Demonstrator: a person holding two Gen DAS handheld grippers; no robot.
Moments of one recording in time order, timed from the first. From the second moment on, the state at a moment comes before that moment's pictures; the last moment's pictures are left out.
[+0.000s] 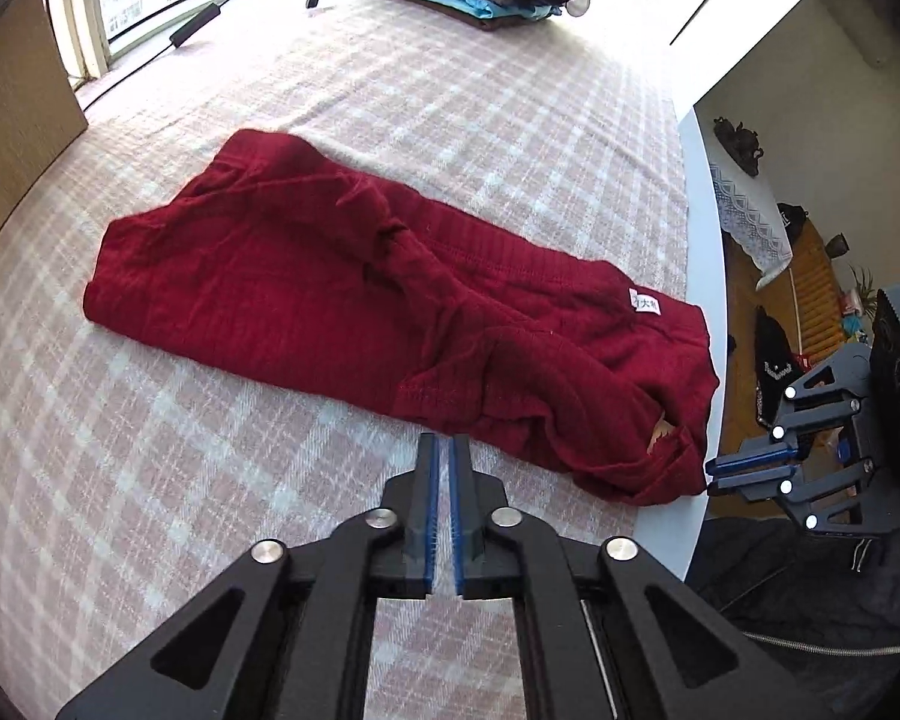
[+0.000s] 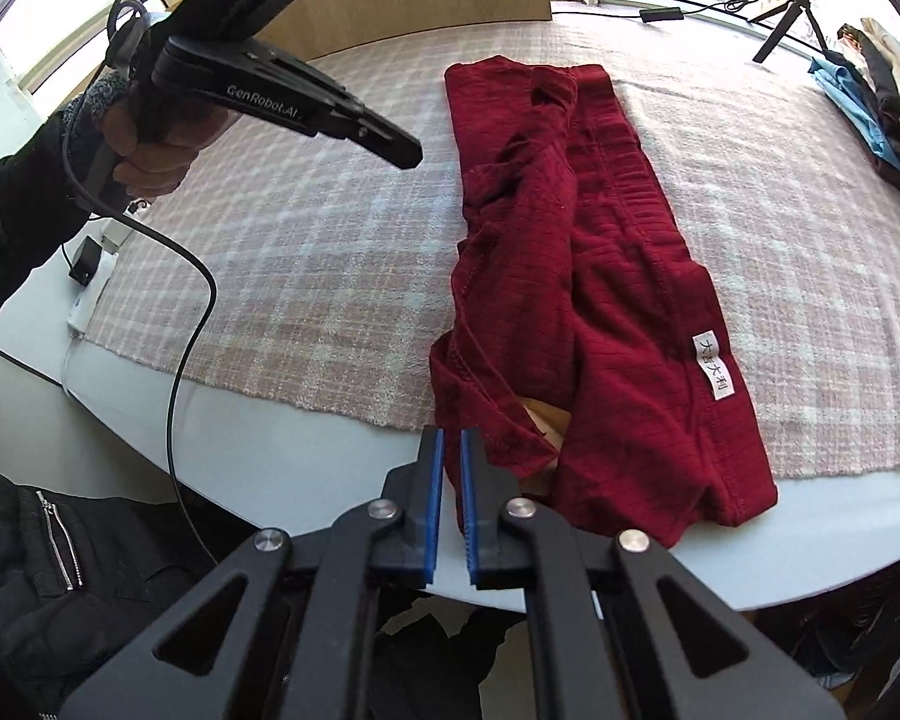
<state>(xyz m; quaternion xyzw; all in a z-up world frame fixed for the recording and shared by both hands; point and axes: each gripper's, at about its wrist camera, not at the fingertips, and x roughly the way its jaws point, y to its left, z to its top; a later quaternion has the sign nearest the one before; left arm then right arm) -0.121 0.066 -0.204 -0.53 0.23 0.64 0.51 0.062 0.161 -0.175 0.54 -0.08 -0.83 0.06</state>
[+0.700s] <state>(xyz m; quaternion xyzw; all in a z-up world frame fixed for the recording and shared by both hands) -0.114 0.060 -0.217 -0.54 0.28 0.62 0.49 0.062 0.167 -0.191 0.54 -0.12 -0.83 0.07</state>
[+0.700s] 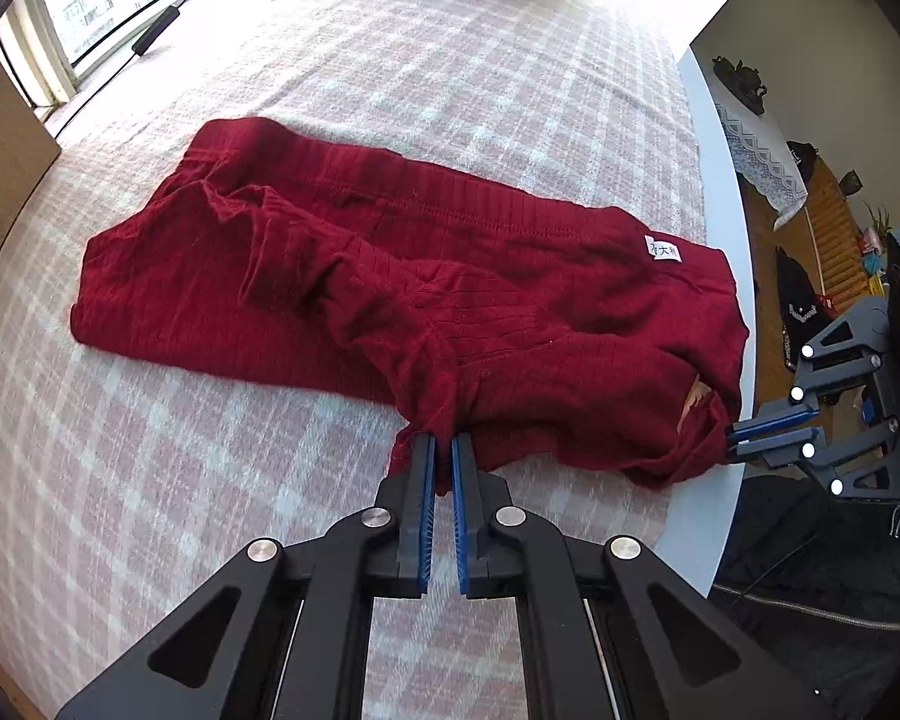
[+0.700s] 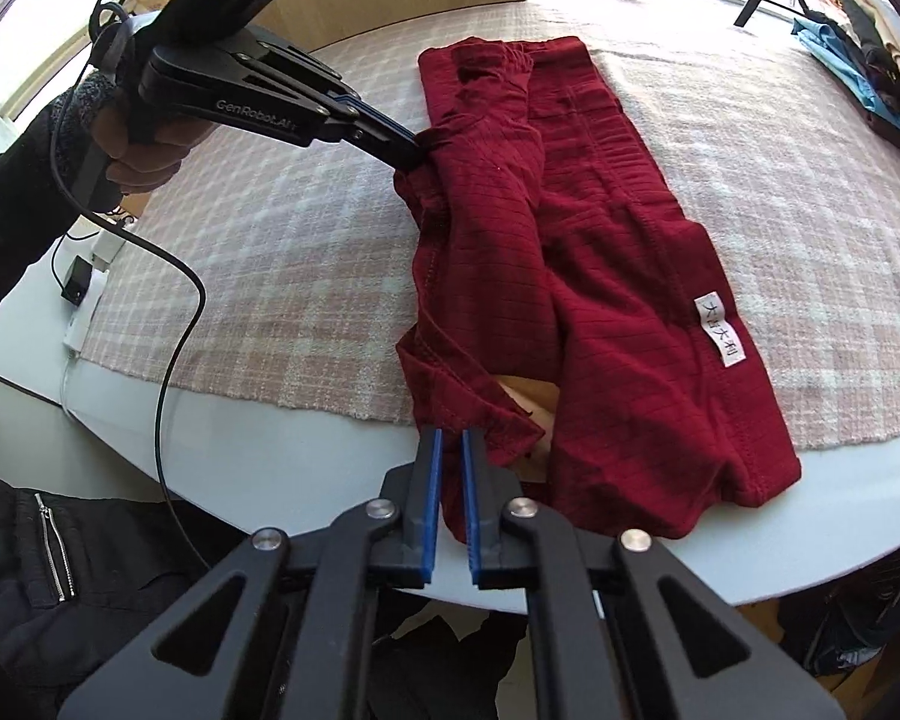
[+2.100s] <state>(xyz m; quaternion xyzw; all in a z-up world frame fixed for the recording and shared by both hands) -0.098 -0.041 -0.199 -0.61 0.22 0.60 0.46 0.075 0.141 -0.158 0.54 -0.15 -0.81 0.17</state>
